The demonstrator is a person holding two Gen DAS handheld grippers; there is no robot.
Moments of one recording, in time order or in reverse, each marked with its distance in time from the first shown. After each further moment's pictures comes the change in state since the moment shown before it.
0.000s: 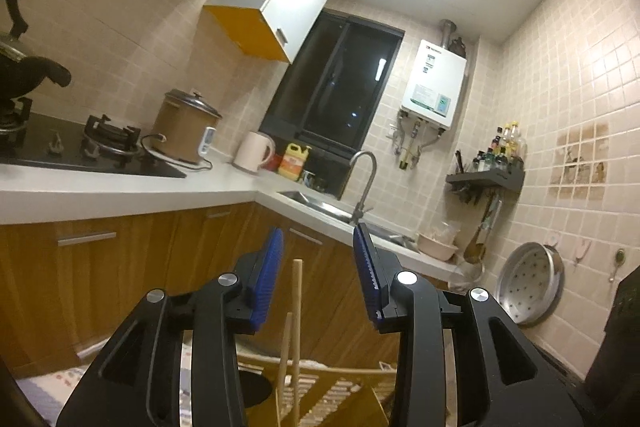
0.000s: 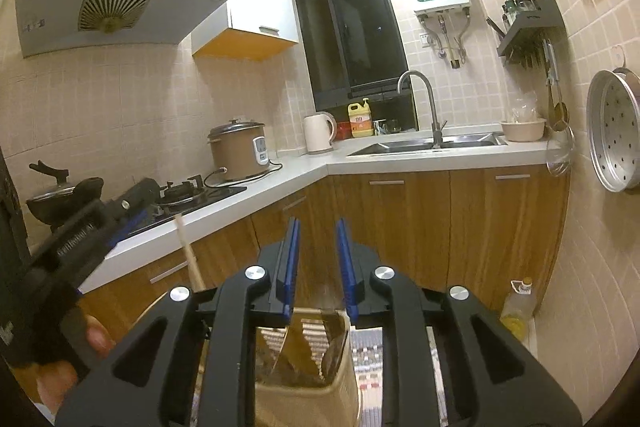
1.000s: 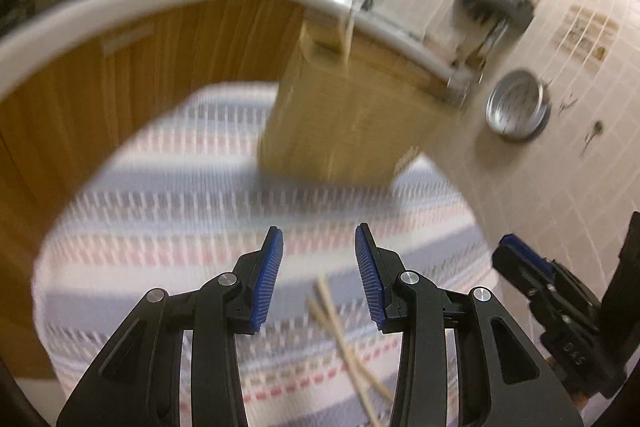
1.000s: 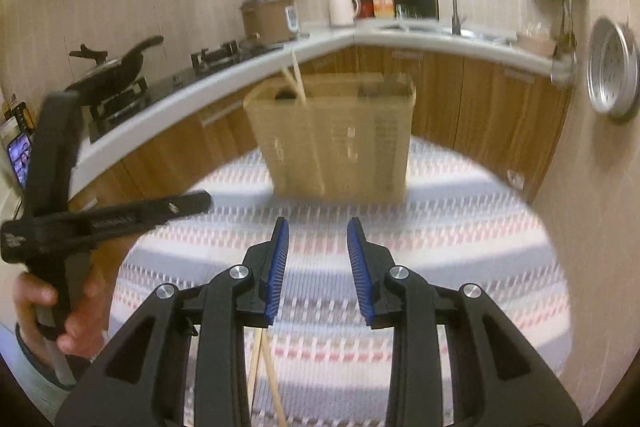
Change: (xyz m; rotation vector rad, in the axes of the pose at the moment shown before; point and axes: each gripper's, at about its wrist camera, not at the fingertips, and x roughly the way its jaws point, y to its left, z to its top) left arm -0.102 0.074 -0.078 -0.024 0.823 0.004; right arm -0.127 0.075 -0.091 -0.042 0.474 0.024
